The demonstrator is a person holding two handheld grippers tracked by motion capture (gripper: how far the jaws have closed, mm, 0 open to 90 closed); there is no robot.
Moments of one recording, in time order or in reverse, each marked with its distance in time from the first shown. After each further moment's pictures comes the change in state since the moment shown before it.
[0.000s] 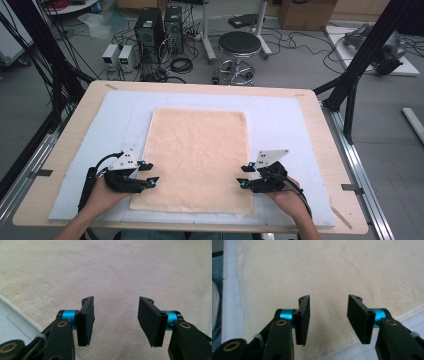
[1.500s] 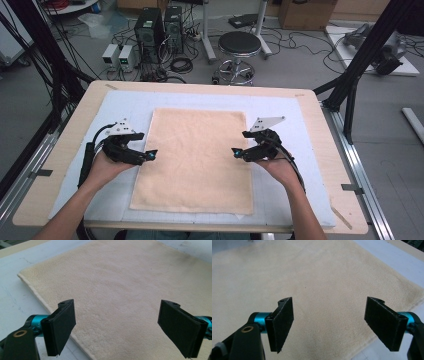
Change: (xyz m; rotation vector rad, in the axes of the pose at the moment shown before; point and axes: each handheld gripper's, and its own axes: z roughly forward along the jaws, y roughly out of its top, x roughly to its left) left arm 0.055 0.044 -0.002 -0.048 0.096 -0.132; right arm -0.058 0.055 0.008 -0.062 -0.100 0.083
